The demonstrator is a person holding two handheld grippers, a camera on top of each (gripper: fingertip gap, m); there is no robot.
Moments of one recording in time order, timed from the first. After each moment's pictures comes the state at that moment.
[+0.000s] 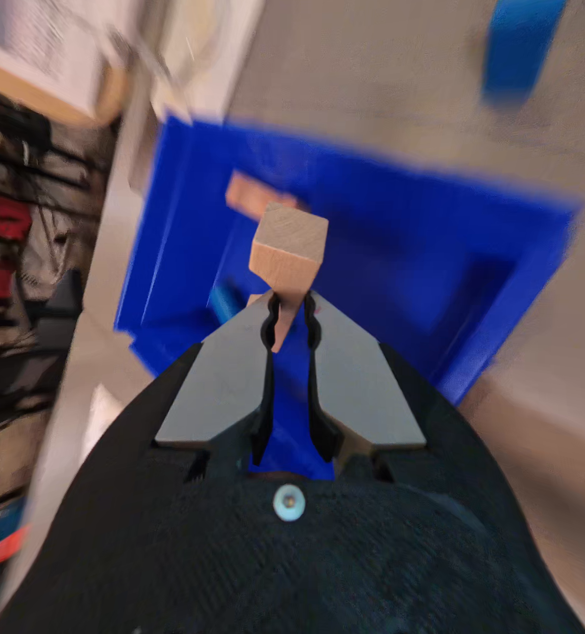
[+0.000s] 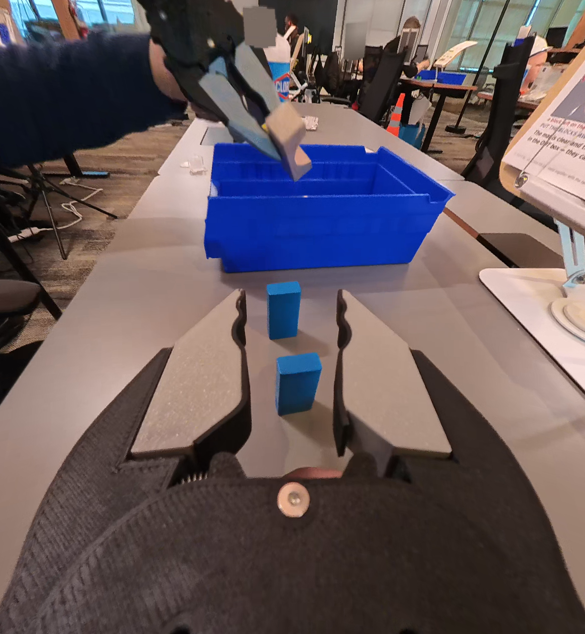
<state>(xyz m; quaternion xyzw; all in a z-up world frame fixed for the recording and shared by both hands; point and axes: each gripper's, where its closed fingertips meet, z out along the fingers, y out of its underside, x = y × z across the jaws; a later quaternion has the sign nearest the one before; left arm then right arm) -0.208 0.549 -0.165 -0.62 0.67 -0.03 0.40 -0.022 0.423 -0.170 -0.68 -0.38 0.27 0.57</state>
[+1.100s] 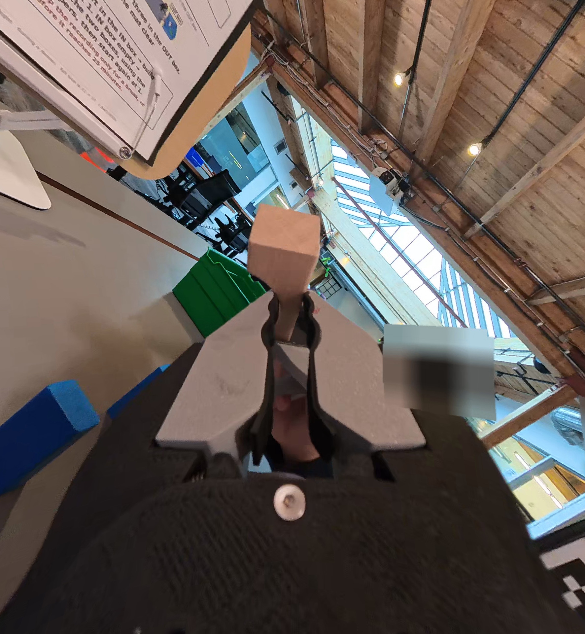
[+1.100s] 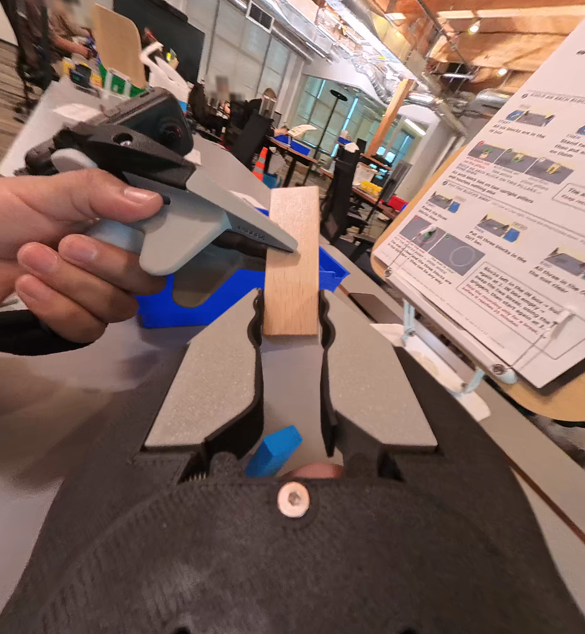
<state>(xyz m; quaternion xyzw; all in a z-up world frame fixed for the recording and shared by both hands) -0.051 0.430 -0.096 -0.61 0.14 -0.72 0.31 -0.051 0.424 -0.115 -0.64 -0.33 0.06 0.70</state>
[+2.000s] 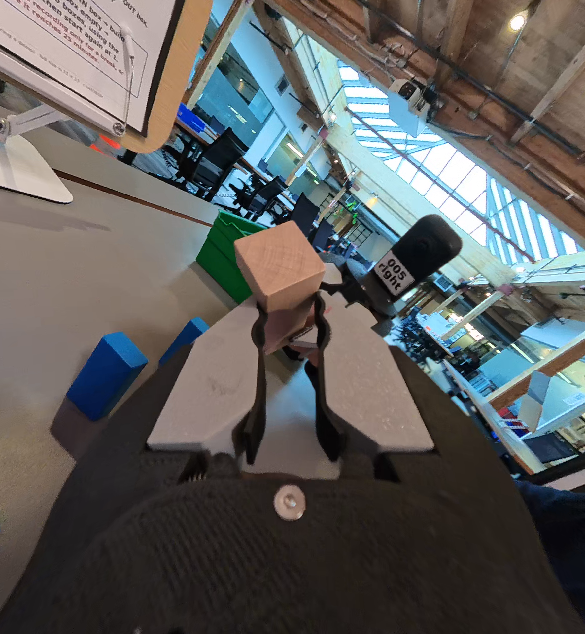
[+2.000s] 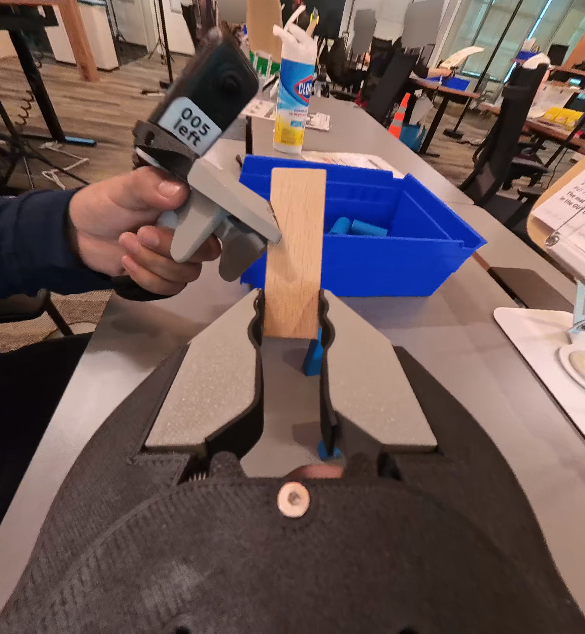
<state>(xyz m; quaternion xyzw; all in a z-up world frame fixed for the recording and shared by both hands) -0.076 0.402 -0.119 -0.62 0.25 -0.66 0.34 -0.076 0.398 -0.143 -0.67 -0.41 0.23 0.57</state>
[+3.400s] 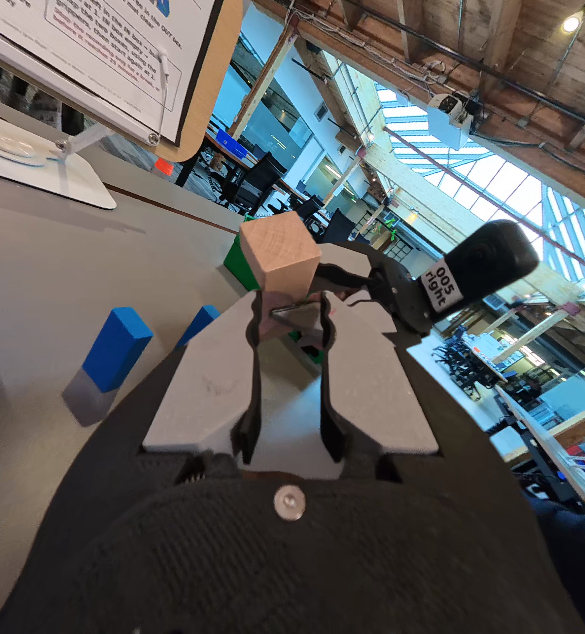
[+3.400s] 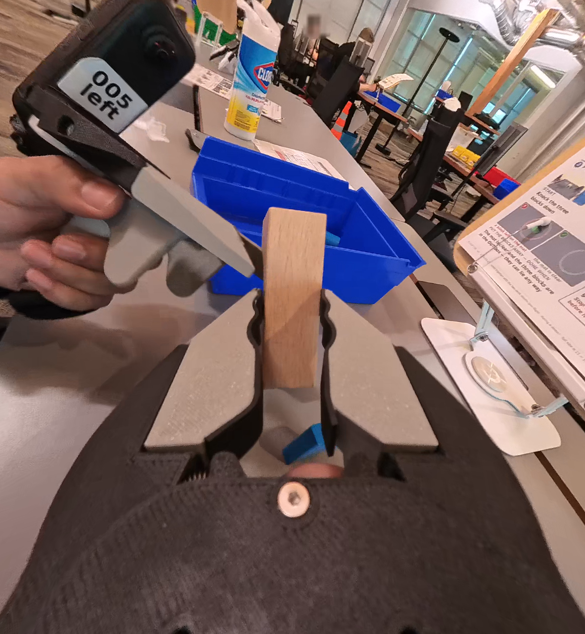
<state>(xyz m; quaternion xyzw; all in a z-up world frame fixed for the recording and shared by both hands) -0.082 0.389 -0.129 -0.64 0.23 -0.62 0.40 -0.082 0.403 -0.137 -0.66 -0.42 0.11 0.61</state>
